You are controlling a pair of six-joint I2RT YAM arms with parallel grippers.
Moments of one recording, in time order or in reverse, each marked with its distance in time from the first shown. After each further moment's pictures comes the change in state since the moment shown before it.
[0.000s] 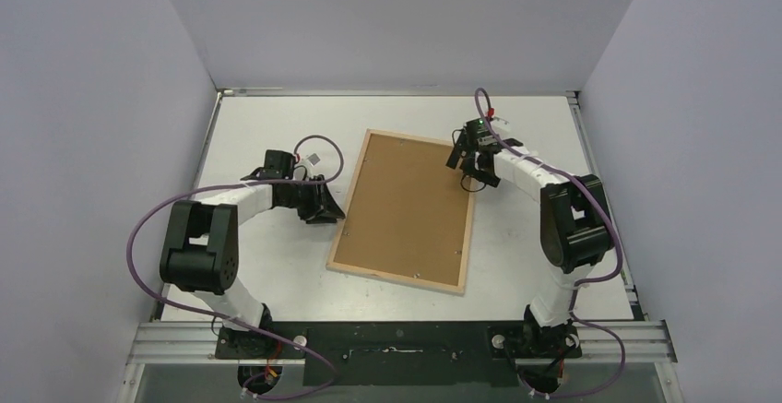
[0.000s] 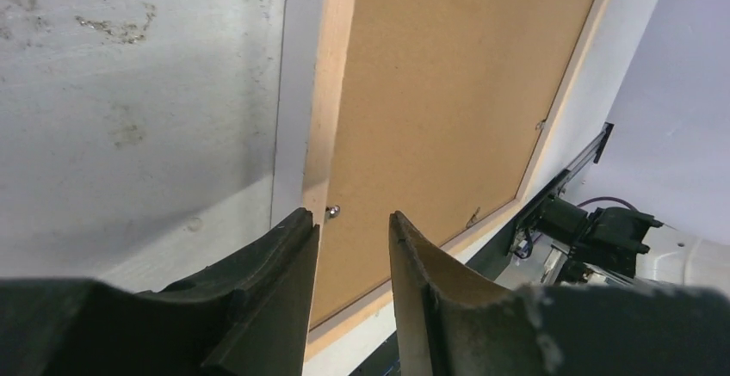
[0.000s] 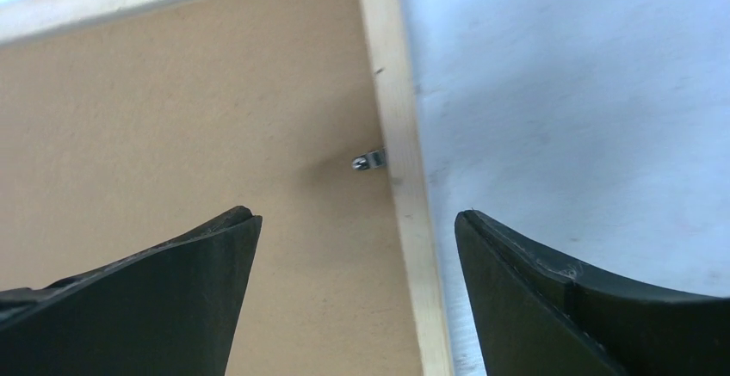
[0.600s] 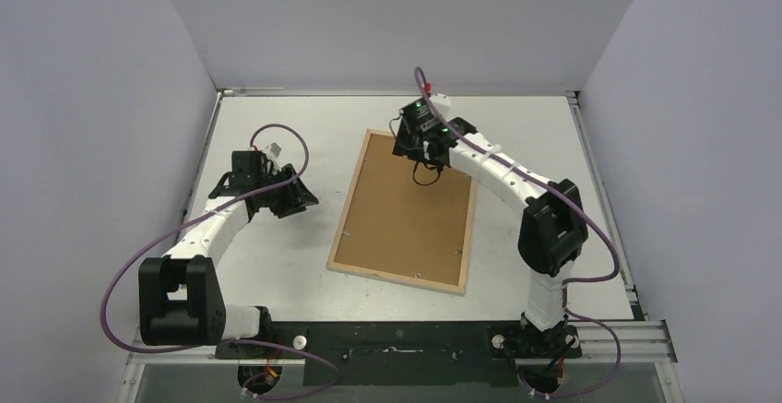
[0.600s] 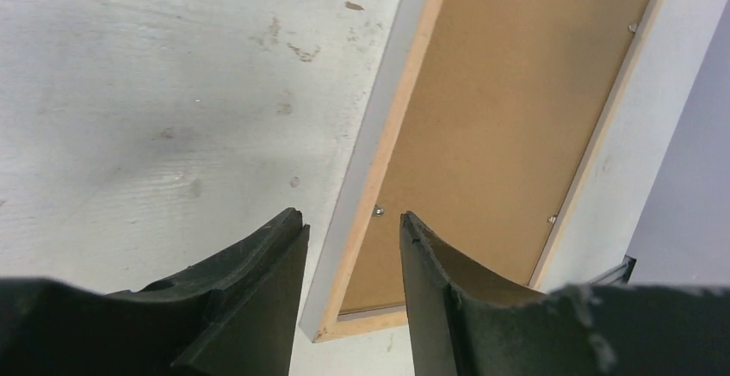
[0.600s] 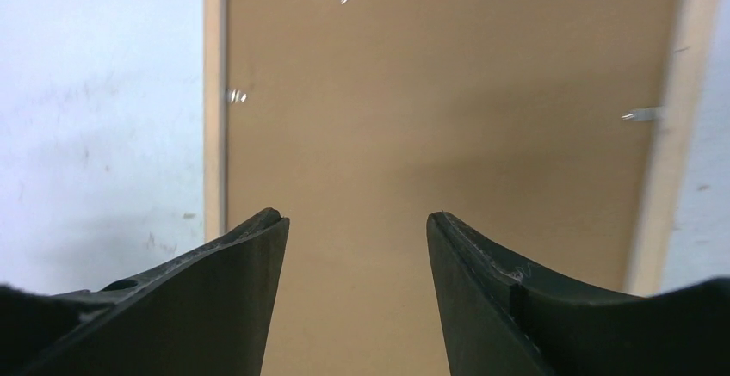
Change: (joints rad) left arm 0.091 -0.319 -0.053 -0.065 -0.233 -0.078; right arm 0.278 0.030 0.415 -0.269 0.114 0.058
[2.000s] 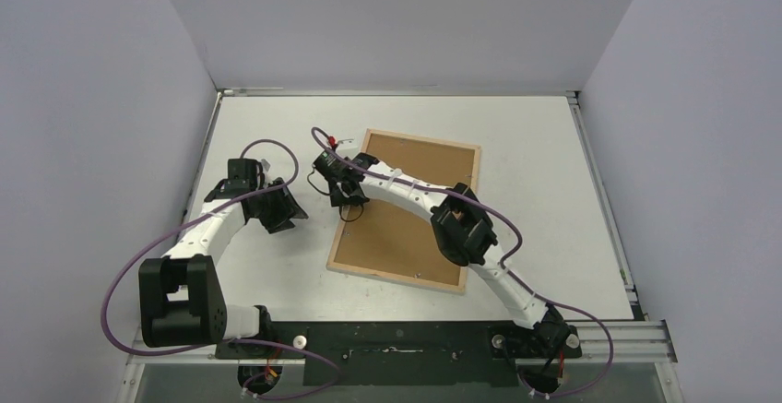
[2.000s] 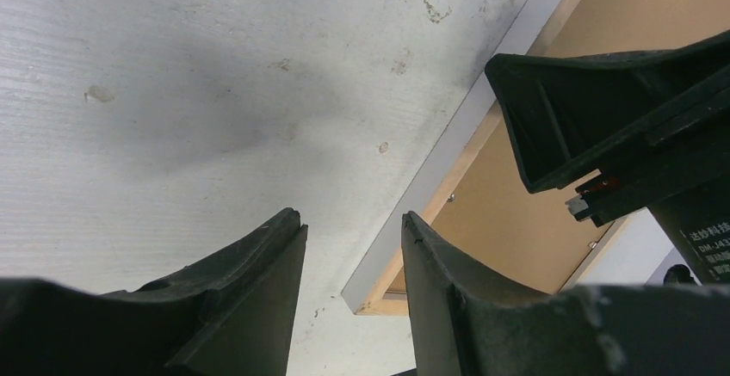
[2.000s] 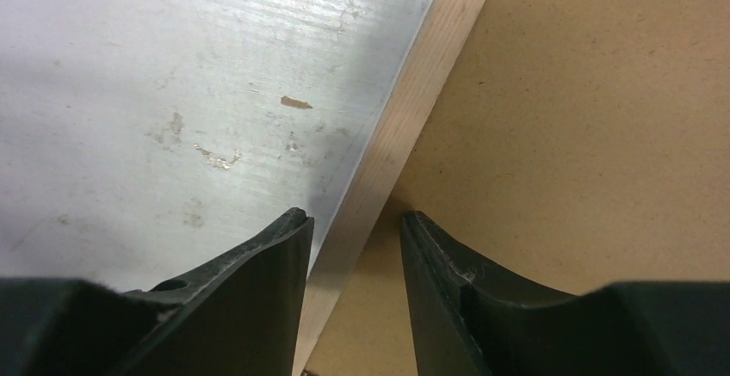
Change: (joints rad) left arm 0.067 -0.010 -0.039 -0.134 -0.117 -0.034; right arm 0.353 0.582 0.513 -0.156 -0.003 -0.050
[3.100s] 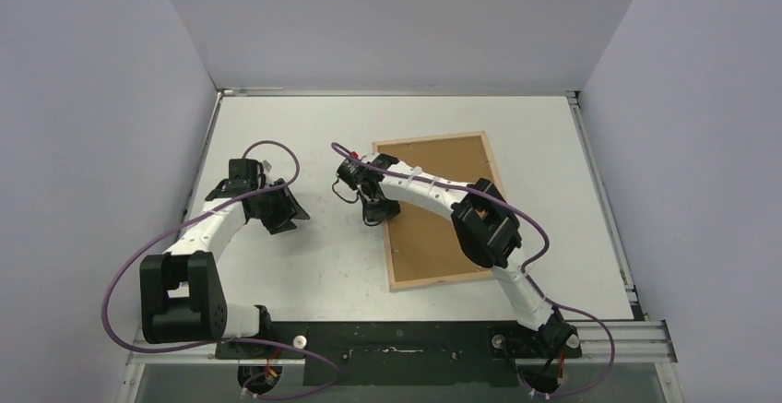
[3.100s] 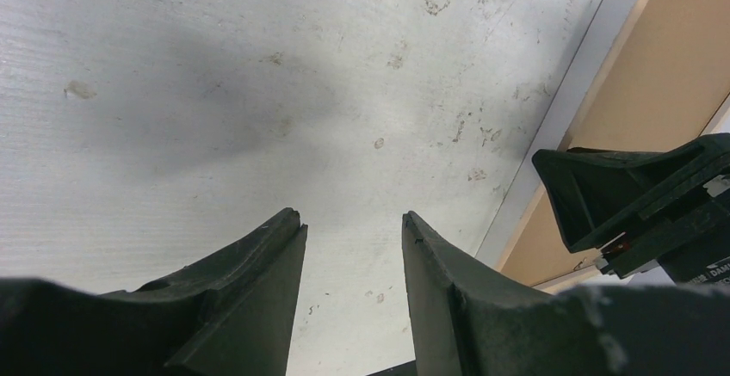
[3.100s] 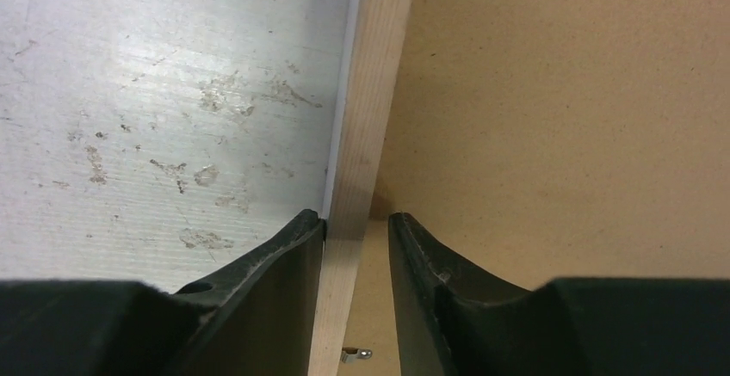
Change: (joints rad) left arm 0.000 0.014 0.000 -0.002 0.021 -0.007; right arm -0.031 -0.196 -0.314 -0.140 -0.002 -0.116
